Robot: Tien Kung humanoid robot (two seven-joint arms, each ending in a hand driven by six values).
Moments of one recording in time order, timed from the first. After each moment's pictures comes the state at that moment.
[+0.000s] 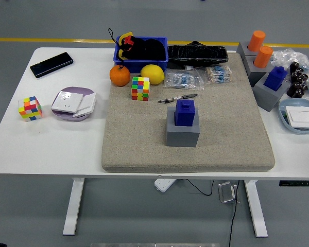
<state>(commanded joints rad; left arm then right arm) -0.25 0.23 -0.10 -0.21 0.25 -0.10 0.18 0.05 -0.48 1.87 1.18 -1.22 0.23 0.09</state>
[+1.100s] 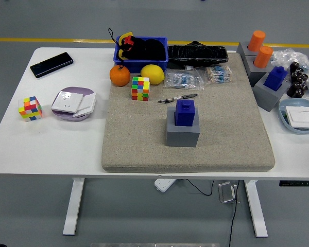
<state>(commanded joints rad) -0.24 0.23 -0.12 -0.21 0.25 -0.10 0.18 0.06 -0.49 1.87 1.18 -1.22 0.23 0.08</state>
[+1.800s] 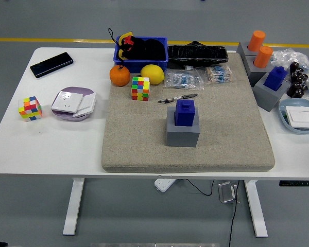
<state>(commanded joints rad) -0.25 0.23 -0.14 -0.21 0.27 -0.10 0.18 0.07 -0.50 1.86 1.18 -1.22 0.23 0.08</state>
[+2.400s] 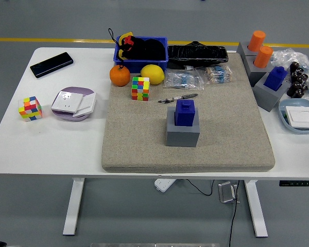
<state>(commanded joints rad) -0.25 0.24 -0.15 -0.21 0.28 -0.10 0.18 0.06 -0.51 1.88 1.19 -1.24 0.23 0.07</state>
